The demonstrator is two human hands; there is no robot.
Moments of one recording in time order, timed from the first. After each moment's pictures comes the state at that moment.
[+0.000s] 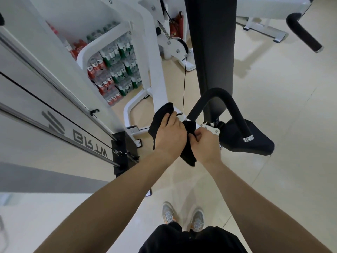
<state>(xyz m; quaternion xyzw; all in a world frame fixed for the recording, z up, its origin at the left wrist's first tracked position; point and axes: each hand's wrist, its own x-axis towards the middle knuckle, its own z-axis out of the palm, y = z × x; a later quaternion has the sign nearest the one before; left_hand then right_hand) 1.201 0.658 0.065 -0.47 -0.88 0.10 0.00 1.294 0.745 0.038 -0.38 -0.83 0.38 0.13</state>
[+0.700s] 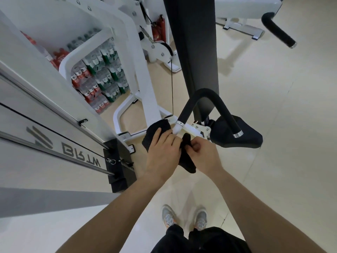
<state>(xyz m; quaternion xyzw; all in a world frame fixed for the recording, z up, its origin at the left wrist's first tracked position) 1.218 0.623 0.043 -0.53 -0.83 -0.12 0.10 1.323 0.742 0.031 -0.39 -0.81 0.42 0.10</state>
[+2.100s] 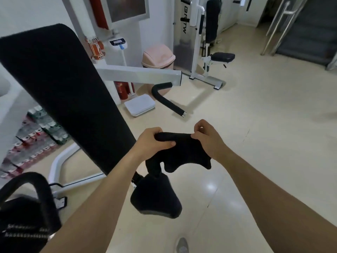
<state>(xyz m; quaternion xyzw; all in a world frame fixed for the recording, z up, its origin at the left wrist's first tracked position) 1.356 1.200 0.143 -0.33 -0.80 -0.42 -0.27 1.505 1.367 0.142 -0.29 -0.79 0.53 0.14</state>
